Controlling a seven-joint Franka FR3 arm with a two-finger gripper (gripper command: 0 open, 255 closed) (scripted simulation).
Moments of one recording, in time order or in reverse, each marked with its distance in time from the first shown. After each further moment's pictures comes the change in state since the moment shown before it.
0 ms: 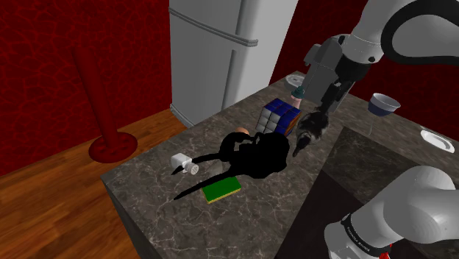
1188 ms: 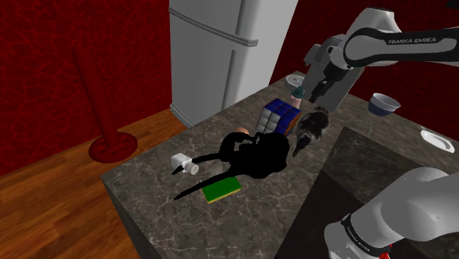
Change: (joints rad) arm -0.058 0.359 -0.352 0.057 -0.040 0.440 -0.350
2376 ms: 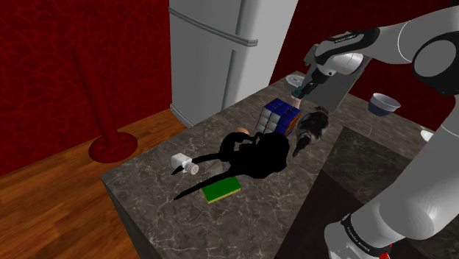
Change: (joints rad) arm -0.038 0.624 -0.208 0.400 0.482 0.199 -0.545
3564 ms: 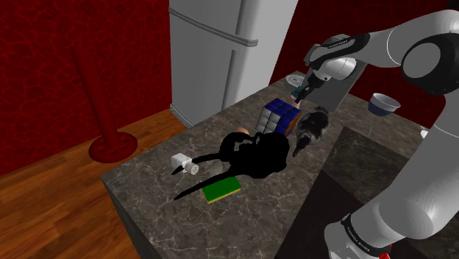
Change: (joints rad) arm -0.010 0.055 0.015 -0.005 0.047 0.050 -0.032
